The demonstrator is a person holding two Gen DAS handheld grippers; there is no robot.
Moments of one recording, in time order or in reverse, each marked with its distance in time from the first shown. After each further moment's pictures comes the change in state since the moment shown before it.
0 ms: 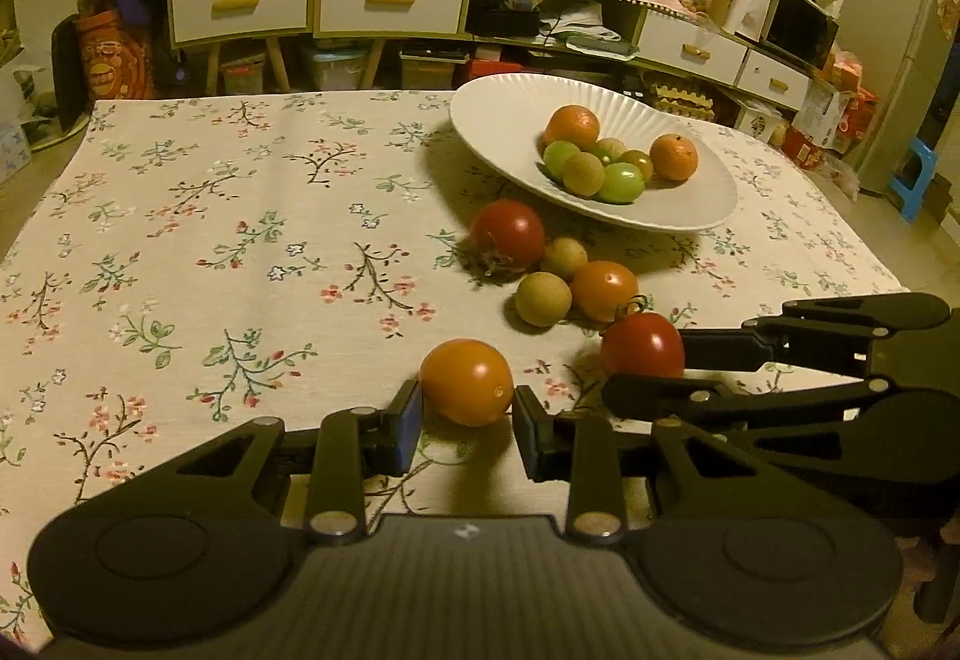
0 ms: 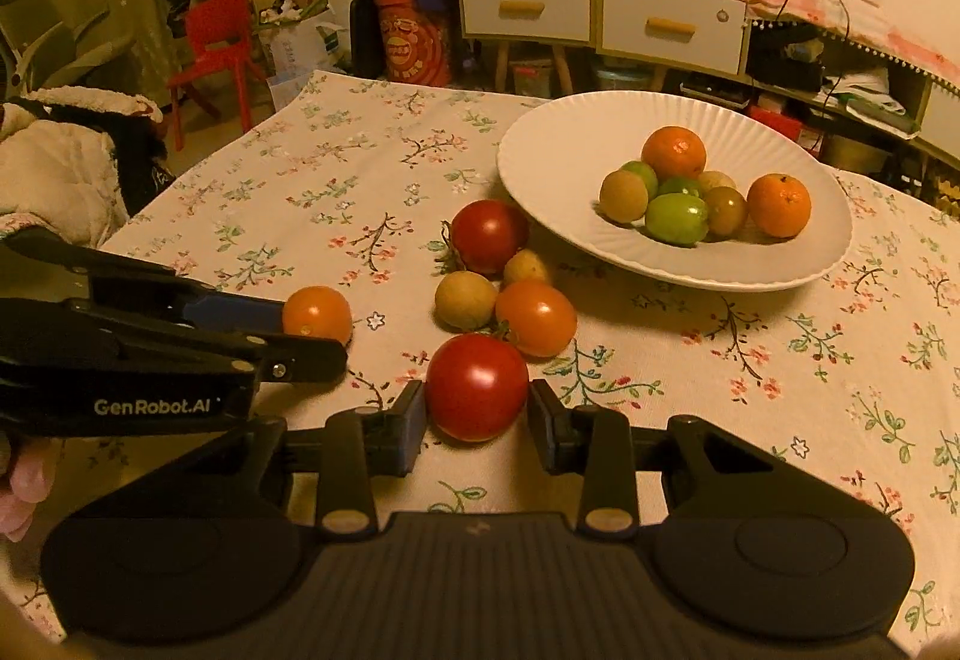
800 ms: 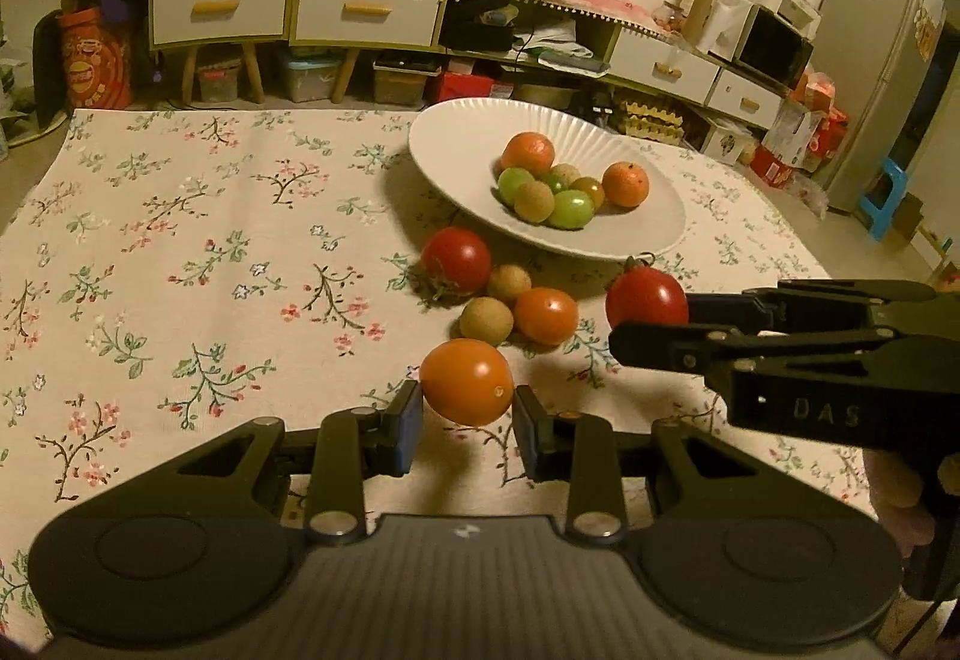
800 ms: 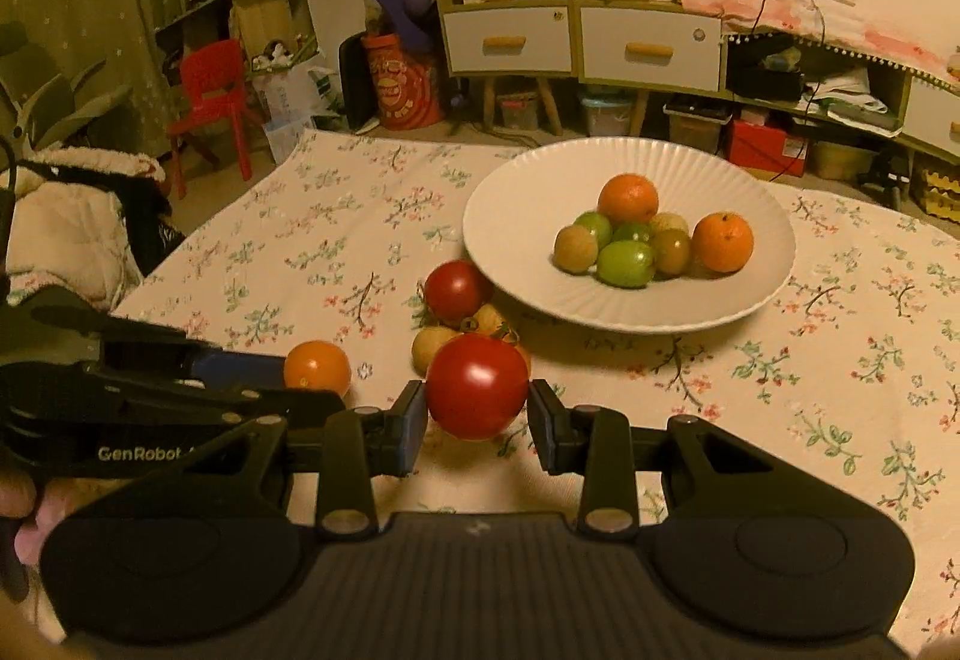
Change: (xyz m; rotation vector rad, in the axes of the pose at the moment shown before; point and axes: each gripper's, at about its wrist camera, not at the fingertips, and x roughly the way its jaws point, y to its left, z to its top) left arm -0.016 -0.008 0.008 -0.024 -0.021 -0.071; right arm -0.029 -0.021 0.014 0.070 -0.069 0.015
